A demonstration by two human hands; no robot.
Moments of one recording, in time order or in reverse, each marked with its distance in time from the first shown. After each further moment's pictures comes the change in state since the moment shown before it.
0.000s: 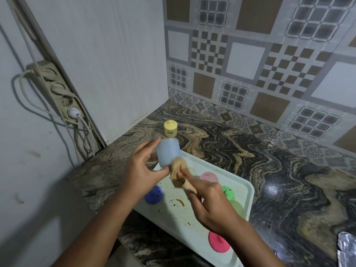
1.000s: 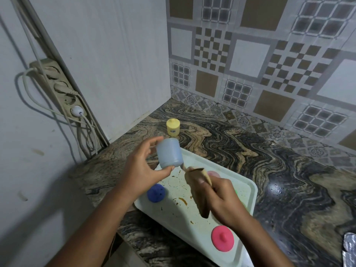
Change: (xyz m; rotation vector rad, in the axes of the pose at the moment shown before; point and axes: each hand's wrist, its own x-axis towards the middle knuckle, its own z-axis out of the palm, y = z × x) left_hand -0.001 0.005 -0.014 0.025 -0.057 -0.065; right_hand 0.000 0.003 -0.007 0.293 0.054 0.306
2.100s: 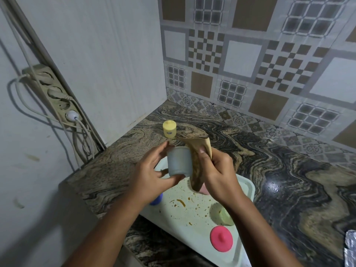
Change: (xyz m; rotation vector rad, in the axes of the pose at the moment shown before) left_hand -0.008 0.013 0.028 -0.290 -0.096 -0.070; right_hand 0.038 -0.038 -0.007 0.103 0.247 -0.033
